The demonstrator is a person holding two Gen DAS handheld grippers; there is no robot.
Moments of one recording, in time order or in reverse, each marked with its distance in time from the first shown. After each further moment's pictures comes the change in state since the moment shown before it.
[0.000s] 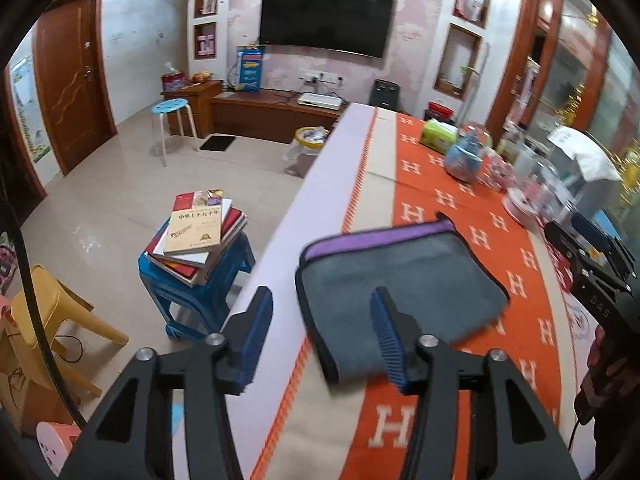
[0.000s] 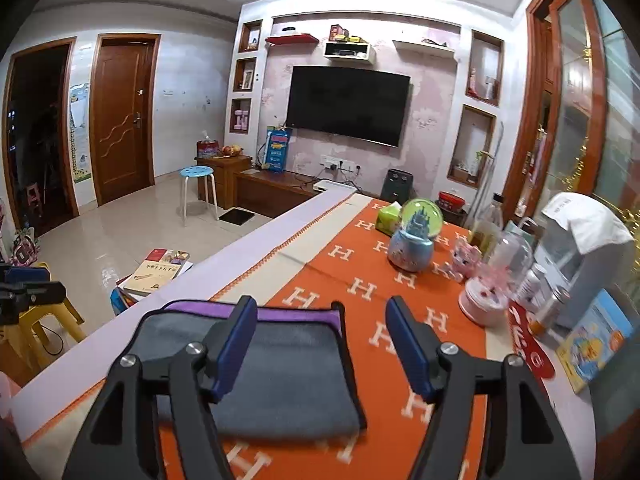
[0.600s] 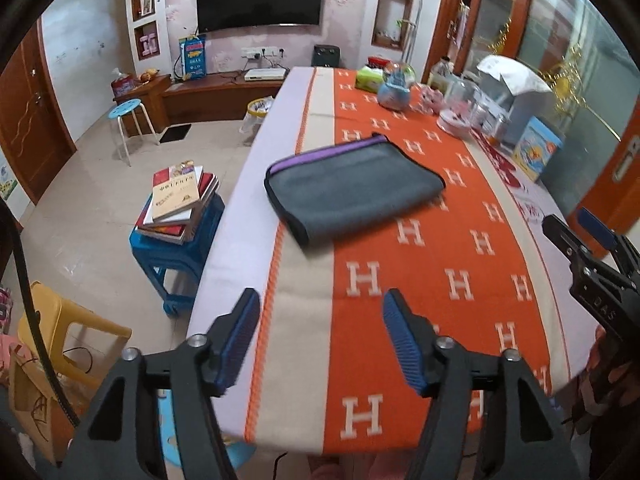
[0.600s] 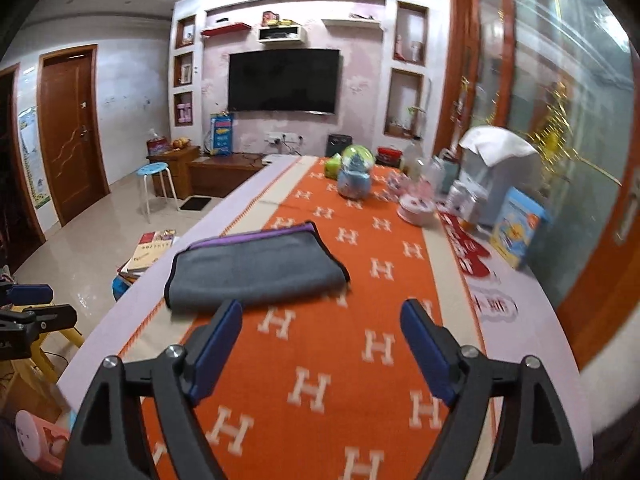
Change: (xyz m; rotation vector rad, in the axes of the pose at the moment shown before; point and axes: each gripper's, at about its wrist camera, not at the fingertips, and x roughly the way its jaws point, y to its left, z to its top) left arm -0.111 -0.008 -0.100 0.191 0.126 -0.096; right arm -0.175 0.048 -0.082 0.193 0.112 -0.185
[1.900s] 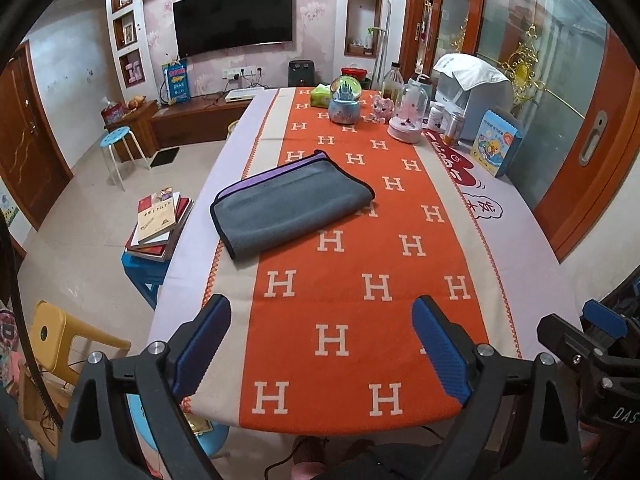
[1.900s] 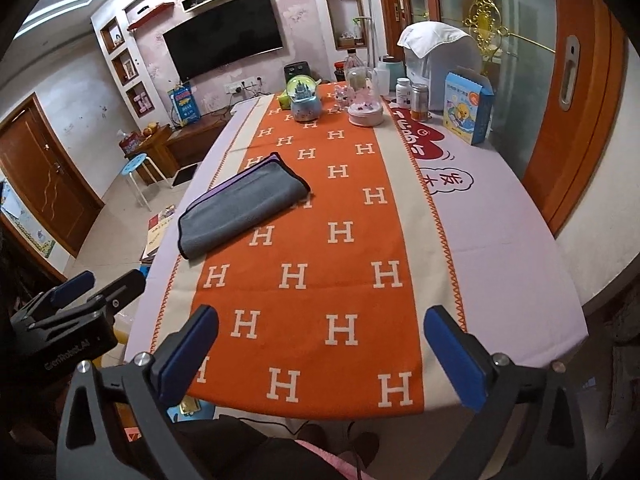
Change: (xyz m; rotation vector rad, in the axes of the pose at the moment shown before) left arm -0.064 -0.125 0.007 0.071 -0.049 0.007; right arm -0.093 -0.078 -0.020 0.297 0.305 0.038
